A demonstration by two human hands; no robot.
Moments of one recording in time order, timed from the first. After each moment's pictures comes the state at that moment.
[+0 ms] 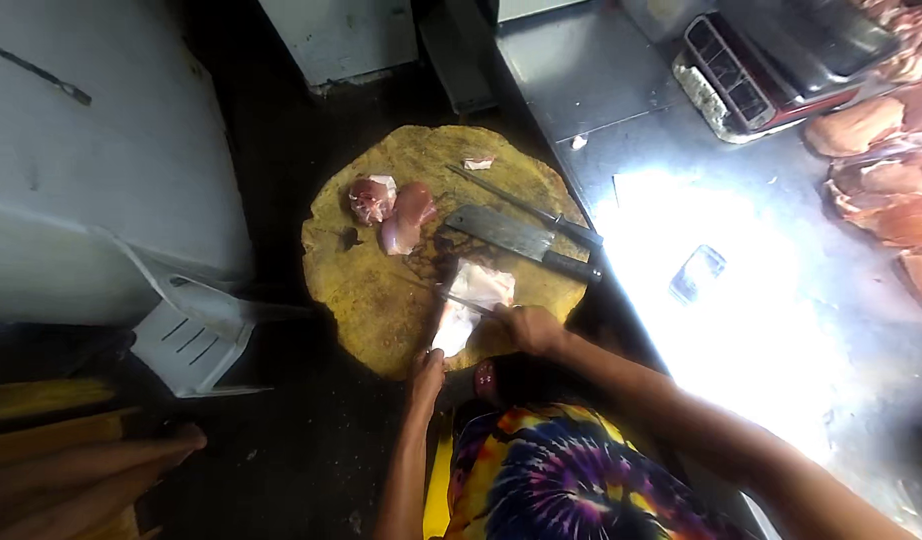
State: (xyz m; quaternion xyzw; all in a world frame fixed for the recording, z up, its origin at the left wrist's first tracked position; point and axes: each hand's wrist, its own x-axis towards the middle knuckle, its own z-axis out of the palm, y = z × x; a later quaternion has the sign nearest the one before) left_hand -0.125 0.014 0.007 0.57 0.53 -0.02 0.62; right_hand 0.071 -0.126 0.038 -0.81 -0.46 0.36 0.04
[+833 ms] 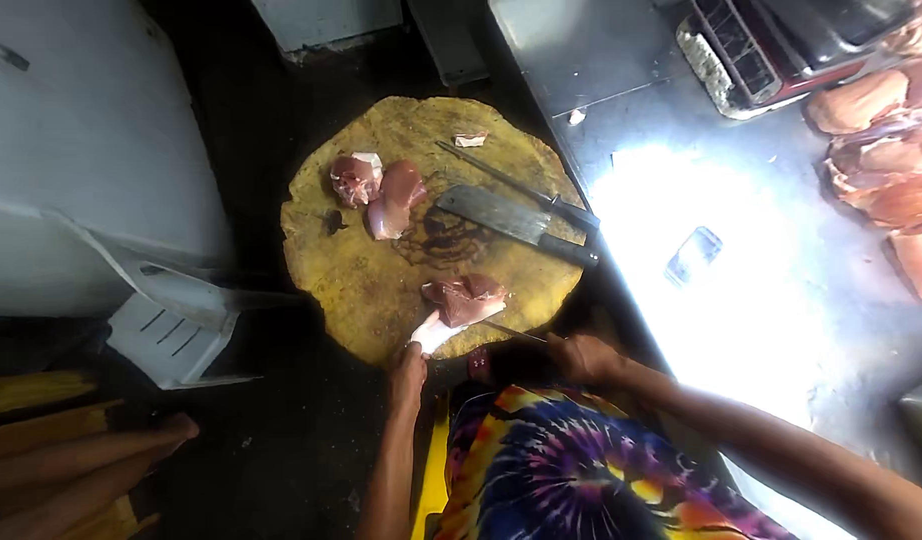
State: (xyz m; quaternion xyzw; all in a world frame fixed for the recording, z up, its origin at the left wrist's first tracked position) left_hand -0.139 0.024 0.011 0.55 0.55 0.04 0.62; right_hand 0.059 -0.241 0.023 -0.79 -0.36 0.49 -0.04
